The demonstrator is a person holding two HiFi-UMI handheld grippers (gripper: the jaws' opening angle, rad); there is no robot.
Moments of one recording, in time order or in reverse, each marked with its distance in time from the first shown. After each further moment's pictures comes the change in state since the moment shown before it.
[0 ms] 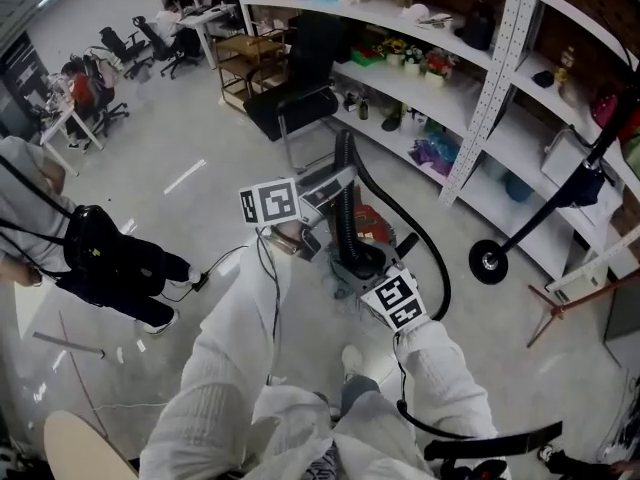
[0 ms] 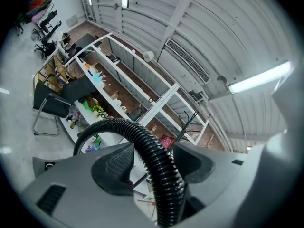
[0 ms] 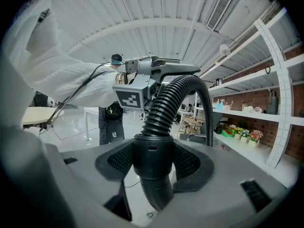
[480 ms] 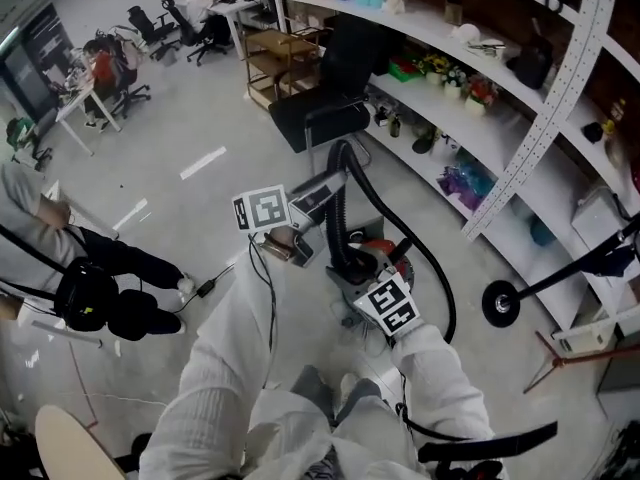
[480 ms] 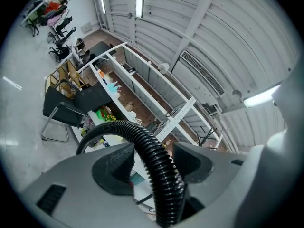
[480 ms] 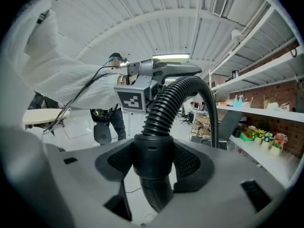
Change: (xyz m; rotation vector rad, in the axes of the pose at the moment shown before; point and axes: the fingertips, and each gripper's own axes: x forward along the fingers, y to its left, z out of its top) left arm 0.005 0.145 0.118 -0.074 -0.112 0.084; right arm 0.152 -0.075 0.027 -0.021 0.007 0.163
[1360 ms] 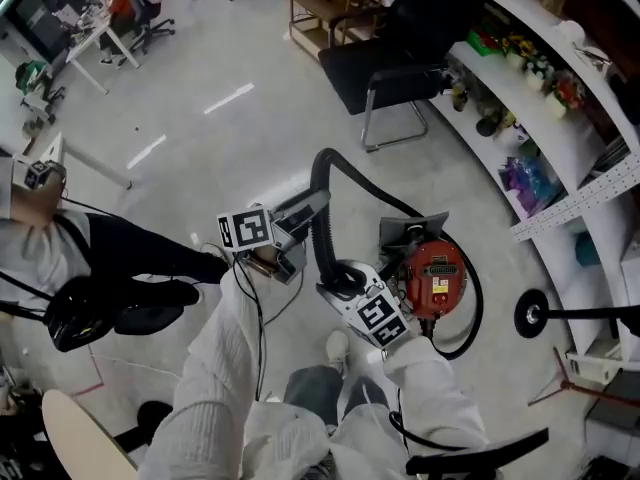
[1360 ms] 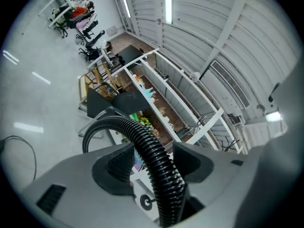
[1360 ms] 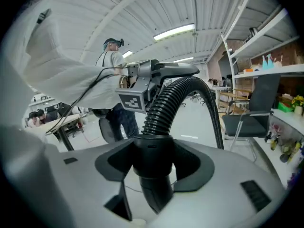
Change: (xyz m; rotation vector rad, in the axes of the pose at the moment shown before) left arm -0.171 0.284 0.050 -0.164 -0.016 0.229; right arm 0.261 0.074 -0.065 0.144 0.149 0.269
